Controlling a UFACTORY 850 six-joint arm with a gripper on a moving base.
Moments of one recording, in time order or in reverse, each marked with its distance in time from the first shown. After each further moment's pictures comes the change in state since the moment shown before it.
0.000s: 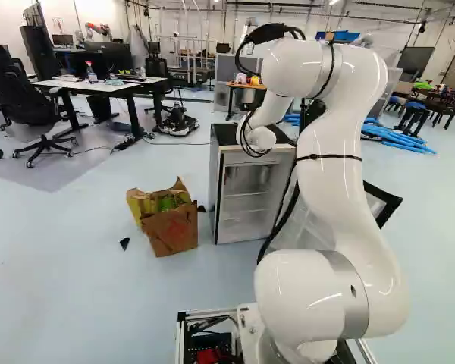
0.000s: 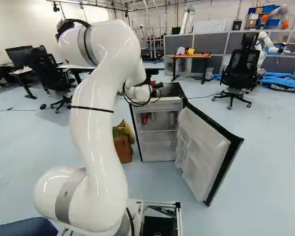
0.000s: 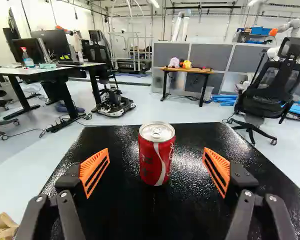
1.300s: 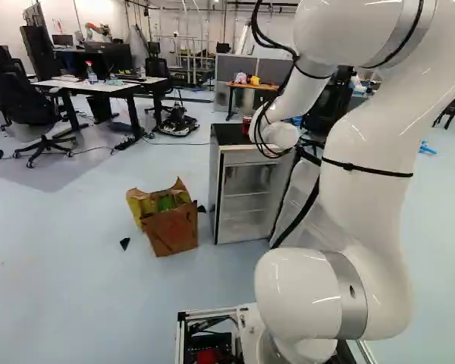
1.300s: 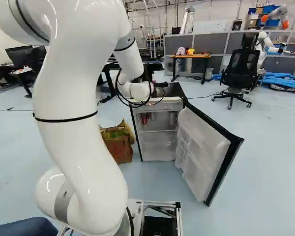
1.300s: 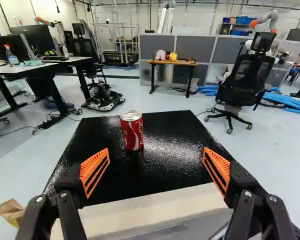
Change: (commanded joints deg) arm -4.6 20.5 19.6 1.5 -4.4 0.0
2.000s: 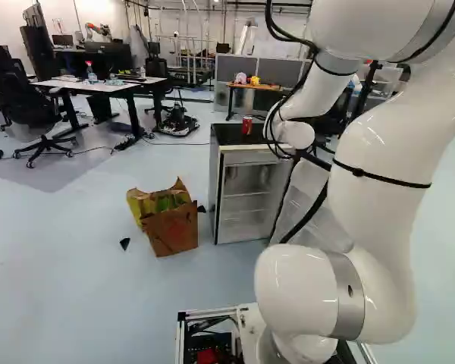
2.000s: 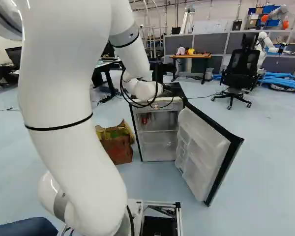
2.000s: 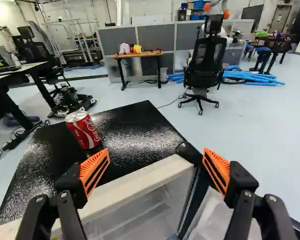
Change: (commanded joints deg) arm -5.9 4.1 3.7 9.8 -3.5 0.0
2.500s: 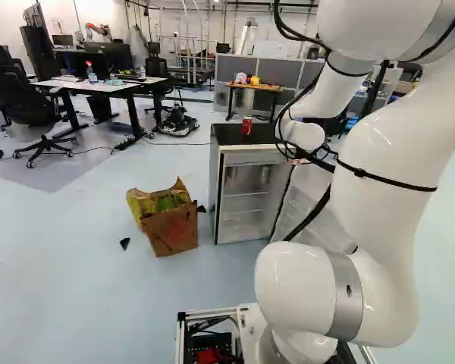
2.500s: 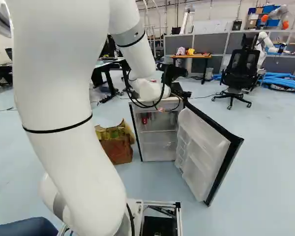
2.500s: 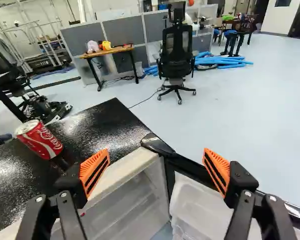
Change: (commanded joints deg) arm -4.6 0.8 0.9 5.9 -2.4 0.0
